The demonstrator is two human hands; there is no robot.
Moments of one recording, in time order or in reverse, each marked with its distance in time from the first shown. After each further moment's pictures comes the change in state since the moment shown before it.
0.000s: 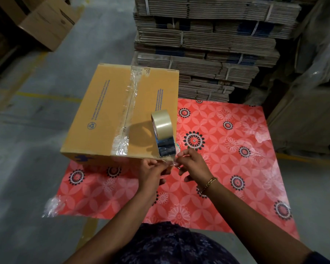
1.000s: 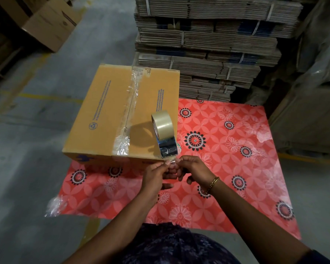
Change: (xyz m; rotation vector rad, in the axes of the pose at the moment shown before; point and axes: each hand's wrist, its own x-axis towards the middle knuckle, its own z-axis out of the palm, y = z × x) left_hand -0.006 -0.003 -0.003 0.062 -0.219 -0.062; right_hand 0.002 0.007 -0.009 -0.042 -0.229 0.004
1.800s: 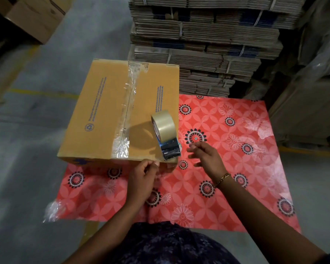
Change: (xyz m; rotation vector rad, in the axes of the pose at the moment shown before) left_hand 0.018 -0.005 -0.048 0.437 0.147 0.383; right_hand 0.020 -0.002 -0.025 -0.042 0.368 -0.090
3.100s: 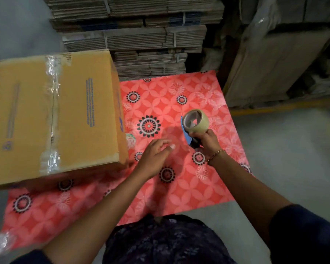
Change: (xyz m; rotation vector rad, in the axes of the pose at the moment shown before) left_hand 0.017 0.067 0.175 0.215 -0.578 0.036; right_hand 0.035 0.094 -0.155 0.474 0.319 0.296
